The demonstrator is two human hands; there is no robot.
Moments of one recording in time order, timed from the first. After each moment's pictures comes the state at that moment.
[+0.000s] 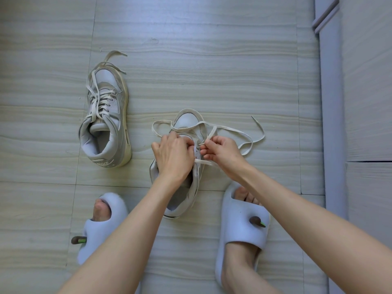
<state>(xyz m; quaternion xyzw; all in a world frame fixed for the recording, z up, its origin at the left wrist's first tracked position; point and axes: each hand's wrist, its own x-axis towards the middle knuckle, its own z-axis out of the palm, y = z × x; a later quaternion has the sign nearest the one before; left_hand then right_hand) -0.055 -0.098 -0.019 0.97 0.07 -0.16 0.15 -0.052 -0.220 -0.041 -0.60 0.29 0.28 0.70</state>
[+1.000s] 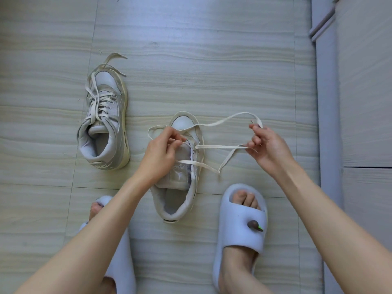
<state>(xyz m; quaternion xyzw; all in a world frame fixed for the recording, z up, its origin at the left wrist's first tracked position) -0.048 -0.056 -0.011 0.87 0.02 -0.18 0.46 -0.041 -0.301 -0.018 -0.45 0.42 0.15 0.78</state>
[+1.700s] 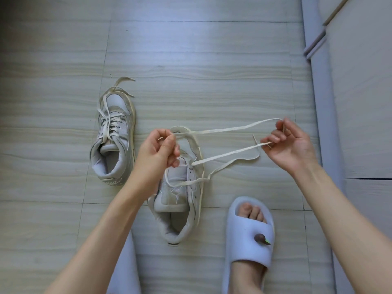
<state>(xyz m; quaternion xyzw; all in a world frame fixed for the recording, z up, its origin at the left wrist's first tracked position) -0.034 -0.055 0.050 0.67 0.16 -0.16 0.70 -0.016 -0.334 -0.004 -0.29 0.36 0.09 0.88</state>
